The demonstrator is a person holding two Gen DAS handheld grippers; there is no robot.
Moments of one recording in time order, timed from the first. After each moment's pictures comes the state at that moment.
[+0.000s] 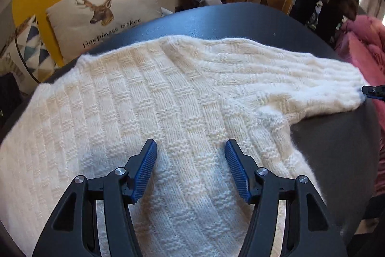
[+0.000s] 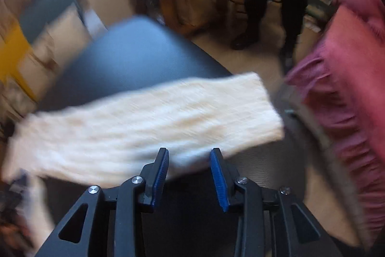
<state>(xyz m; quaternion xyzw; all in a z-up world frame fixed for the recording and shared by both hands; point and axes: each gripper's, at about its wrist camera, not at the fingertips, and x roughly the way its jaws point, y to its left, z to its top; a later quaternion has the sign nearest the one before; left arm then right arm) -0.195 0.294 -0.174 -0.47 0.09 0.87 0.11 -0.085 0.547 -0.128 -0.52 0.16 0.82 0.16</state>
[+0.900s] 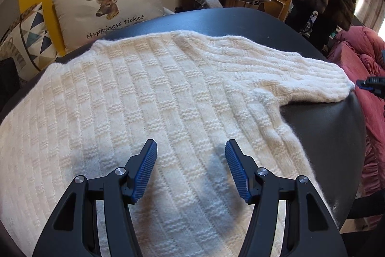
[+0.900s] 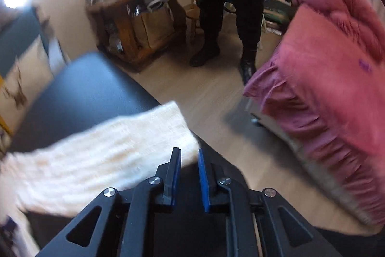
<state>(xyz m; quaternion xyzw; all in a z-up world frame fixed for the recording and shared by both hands) -0.161 0.252 -0.159 -0.48 0.03 0.87 0.12 -0.058 0.597 -0.096 -0.48 0.16 0.82 0.26</state>
